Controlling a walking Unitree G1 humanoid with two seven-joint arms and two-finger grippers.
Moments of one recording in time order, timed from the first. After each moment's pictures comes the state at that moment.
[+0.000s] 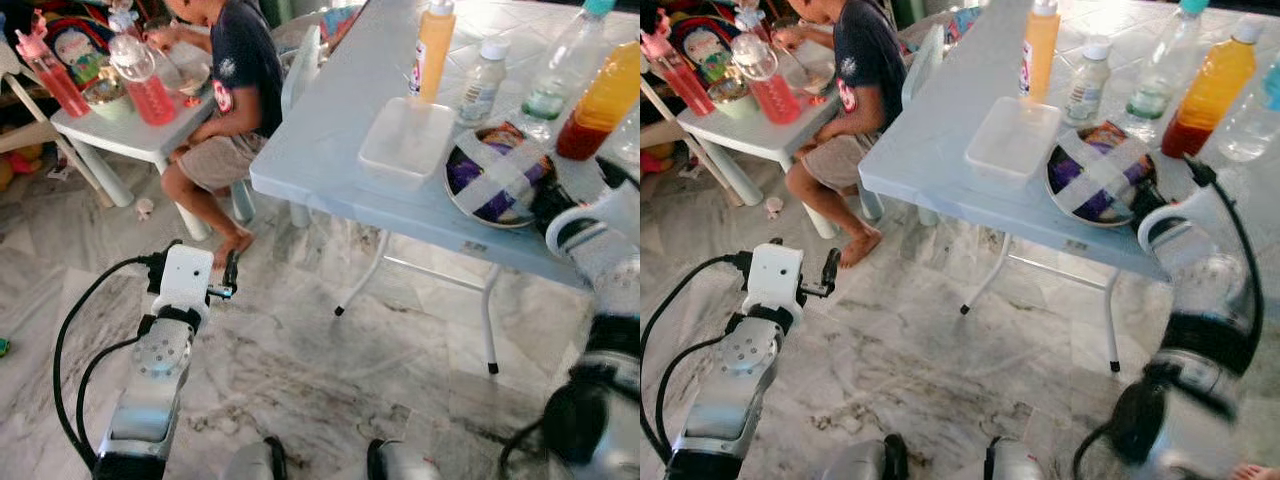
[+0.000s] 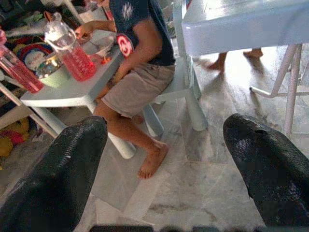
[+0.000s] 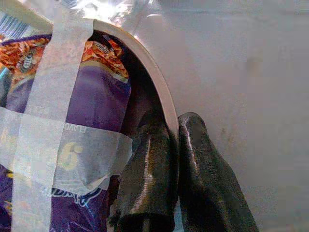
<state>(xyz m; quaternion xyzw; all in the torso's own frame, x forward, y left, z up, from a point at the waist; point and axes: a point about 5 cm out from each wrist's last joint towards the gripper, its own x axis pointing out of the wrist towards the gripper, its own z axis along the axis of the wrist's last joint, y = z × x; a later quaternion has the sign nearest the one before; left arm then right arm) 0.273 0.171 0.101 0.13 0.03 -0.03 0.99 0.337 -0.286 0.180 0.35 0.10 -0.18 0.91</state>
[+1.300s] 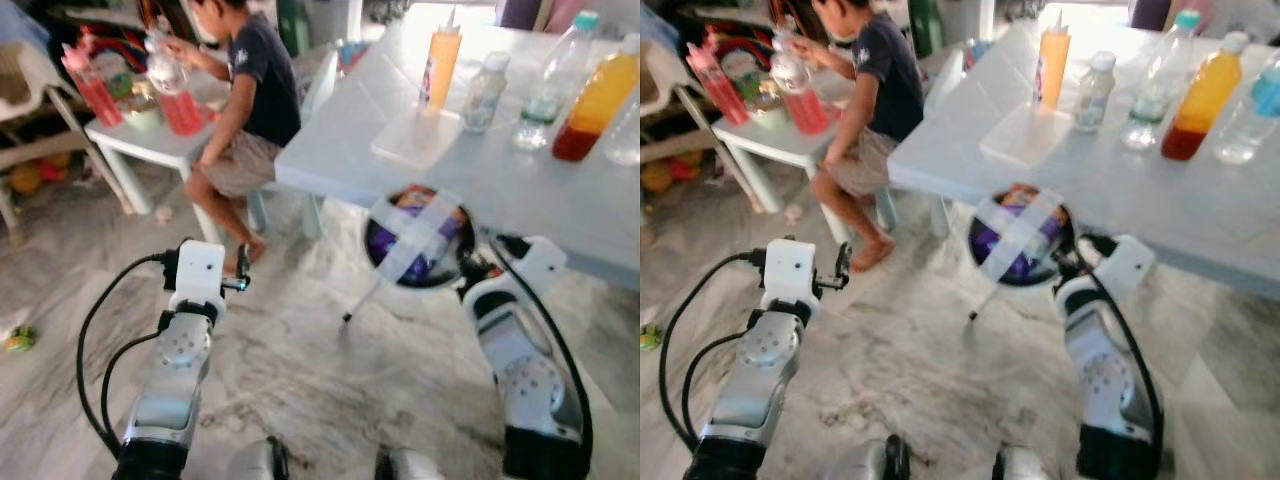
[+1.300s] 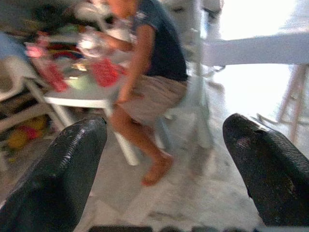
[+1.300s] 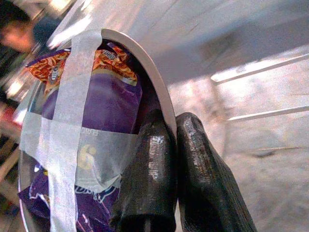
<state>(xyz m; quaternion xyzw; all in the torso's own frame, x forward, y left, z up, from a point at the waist) 0.287 0.150 0.103 0.09 0.01 -0.02 1.00 0.281 -0.193 0.119 0.29 0.10 -0.07 0.95</state>
